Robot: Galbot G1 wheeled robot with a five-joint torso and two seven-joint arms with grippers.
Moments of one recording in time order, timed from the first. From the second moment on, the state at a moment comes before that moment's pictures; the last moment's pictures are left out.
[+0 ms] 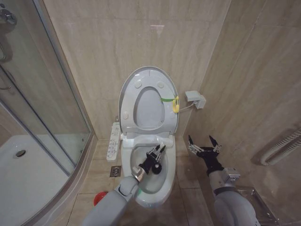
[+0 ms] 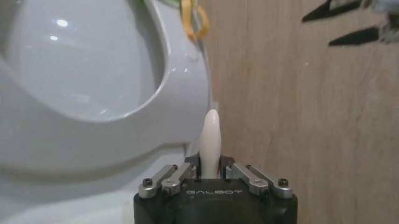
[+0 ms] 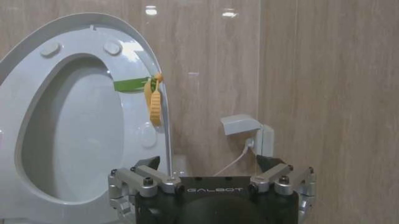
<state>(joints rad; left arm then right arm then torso) 0.75 -1.34 0.26 -1.17 -0.39 -0.52 0.18 -1.45 1.32 0.58 2.22 0.27 -0.16 0.17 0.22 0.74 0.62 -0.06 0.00</state>
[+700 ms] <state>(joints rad) 0.70 -1.39 0.31 -1.13 -0.39 -0.53 0.19 -1.45 1.32 0.58 2.22 0.27 -0.16 0.17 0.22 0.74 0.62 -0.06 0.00</state>
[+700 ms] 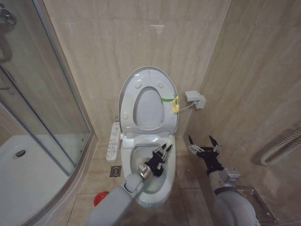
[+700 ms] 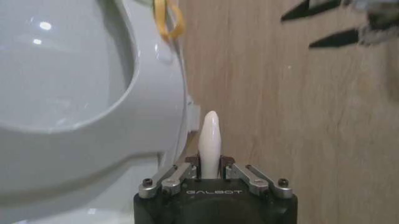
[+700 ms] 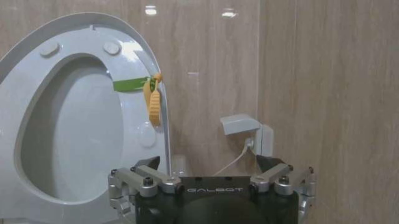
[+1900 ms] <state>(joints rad) 0.75 -1.30 0.25 -1.21 -0.39 -0.51 0.22 -1.45 1.32 0.58 2.22 0.27 -0.16 0.17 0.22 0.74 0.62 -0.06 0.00</state>
